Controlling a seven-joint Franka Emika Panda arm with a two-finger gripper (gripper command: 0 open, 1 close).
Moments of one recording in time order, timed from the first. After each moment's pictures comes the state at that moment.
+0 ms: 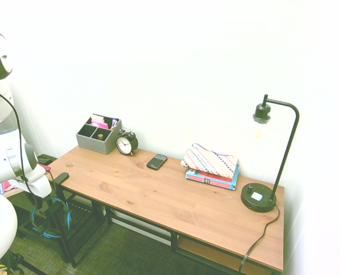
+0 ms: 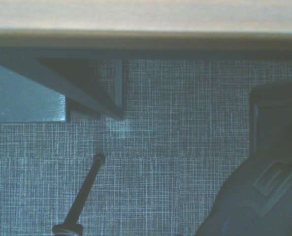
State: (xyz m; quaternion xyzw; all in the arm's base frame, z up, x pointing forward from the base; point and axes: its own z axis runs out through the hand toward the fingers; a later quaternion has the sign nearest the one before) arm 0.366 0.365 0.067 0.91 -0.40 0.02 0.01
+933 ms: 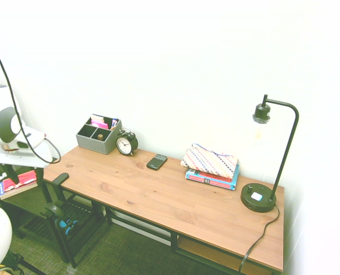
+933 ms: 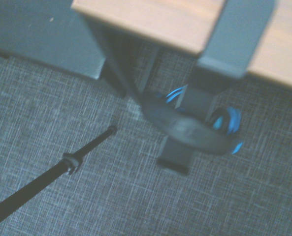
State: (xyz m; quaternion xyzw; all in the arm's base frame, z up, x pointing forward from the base) arm 0.340 0.258 0.254 0.96 -0.26 0.02 -0.03
